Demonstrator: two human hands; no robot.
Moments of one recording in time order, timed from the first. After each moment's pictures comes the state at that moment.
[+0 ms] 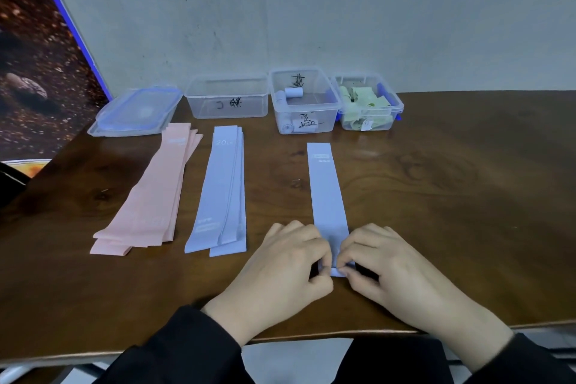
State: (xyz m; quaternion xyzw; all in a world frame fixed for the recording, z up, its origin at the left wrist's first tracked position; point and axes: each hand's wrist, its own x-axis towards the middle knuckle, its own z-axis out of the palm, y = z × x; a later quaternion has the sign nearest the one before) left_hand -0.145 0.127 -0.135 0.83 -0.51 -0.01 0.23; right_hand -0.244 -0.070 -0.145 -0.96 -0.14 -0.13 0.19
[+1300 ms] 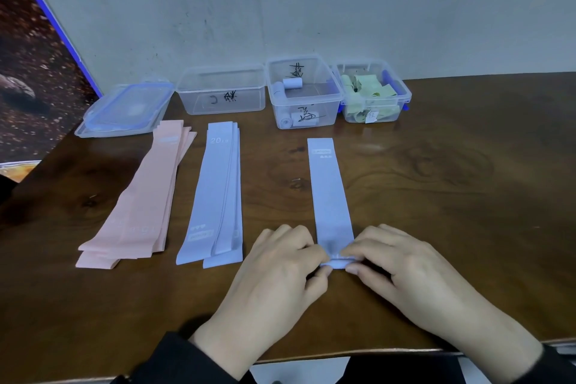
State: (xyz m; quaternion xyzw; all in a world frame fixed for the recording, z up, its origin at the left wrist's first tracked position) left_hand -0.143 0.127 -0.143 0.85 -0.47 0.09 0.22; right_hand -0.237 -0.081 -0.147 -0.96 -0.10 -0.14 0.22
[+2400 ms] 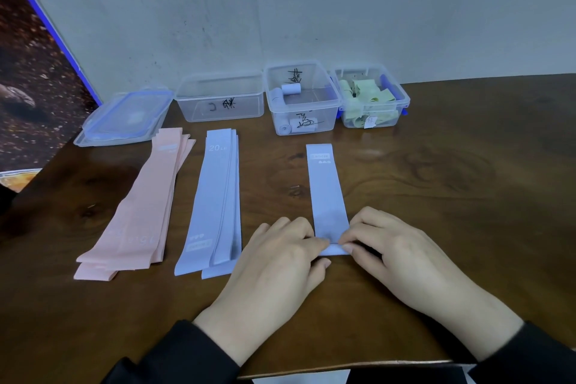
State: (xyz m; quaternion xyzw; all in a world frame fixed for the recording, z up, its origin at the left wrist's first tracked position) left_hand -0.122 0.114 -0.139 0.86 -0.48 0.10 0.16; right_hand -0.212 -0.087 -0.142 -0.97 -0.05 -0.15 0.20
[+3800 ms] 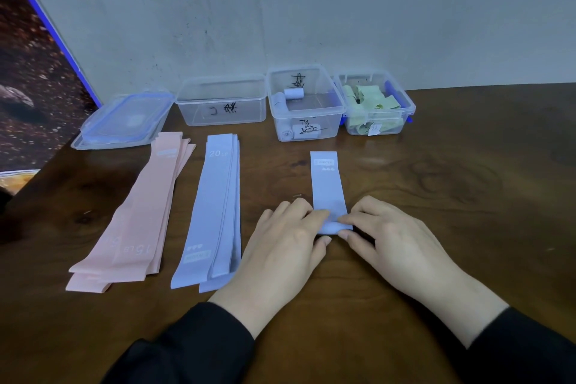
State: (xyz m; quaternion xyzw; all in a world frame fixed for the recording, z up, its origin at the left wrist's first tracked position) left_hand -0.090 0.090 -0.147 0.88 -0.43 0.11 0.19; right_hand -0.177 -0.098 -0.148 -0.98 0.00 -0.16 0.14
